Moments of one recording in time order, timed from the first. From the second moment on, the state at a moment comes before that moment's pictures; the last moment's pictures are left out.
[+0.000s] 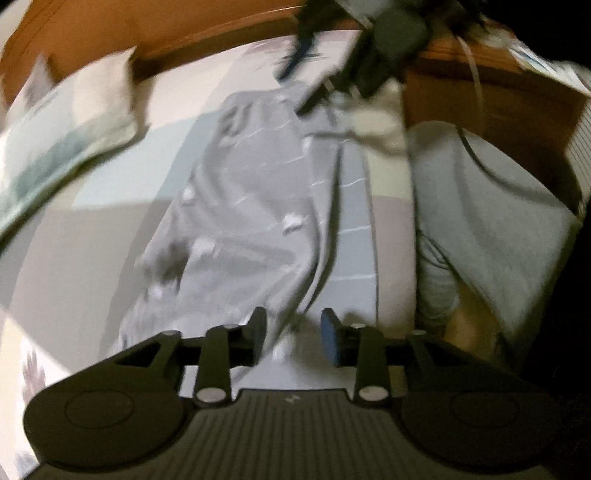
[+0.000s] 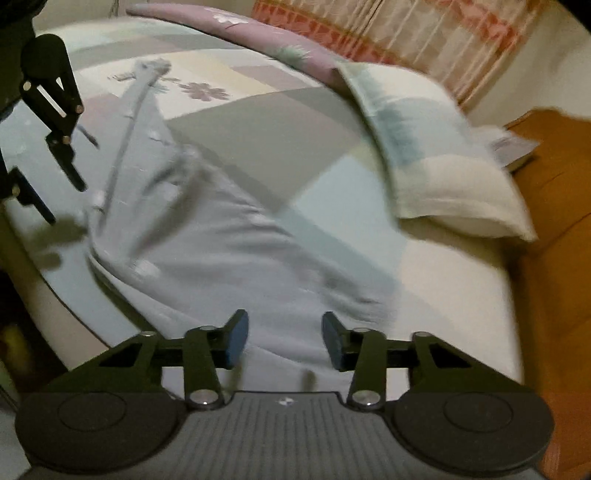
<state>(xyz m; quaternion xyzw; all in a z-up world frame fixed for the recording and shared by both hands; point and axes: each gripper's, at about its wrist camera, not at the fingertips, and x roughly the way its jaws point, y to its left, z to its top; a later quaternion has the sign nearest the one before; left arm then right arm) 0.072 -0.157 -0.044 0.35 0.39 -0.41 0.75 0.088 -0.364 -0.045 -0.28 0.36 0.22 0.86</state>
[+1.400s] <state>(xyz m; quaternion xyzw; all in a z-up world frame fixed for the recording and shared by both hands) 0.131 0.025 -0.072 -0.19 0.49 -0.19 0.83 0.094 -0.167 -0.073 -0.26 0.29 0.36 0.85</state>
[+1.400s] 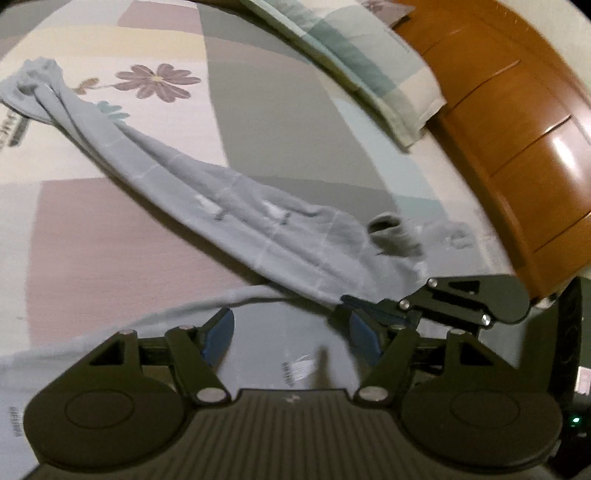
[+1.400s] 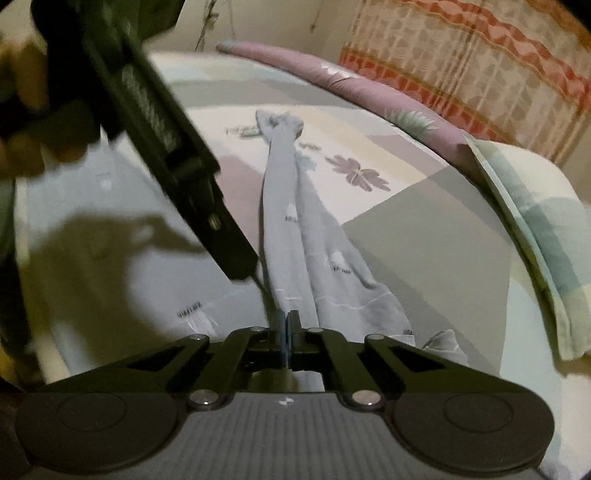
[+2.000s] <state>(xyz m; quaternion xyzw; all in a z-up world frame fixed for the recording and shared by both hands) 0.162 0.039 -0.119 -0.36 0.41 -0.19 0.82 0.081 -0.194 -0.070 -0.13 0.36 0.42 0.82</state>
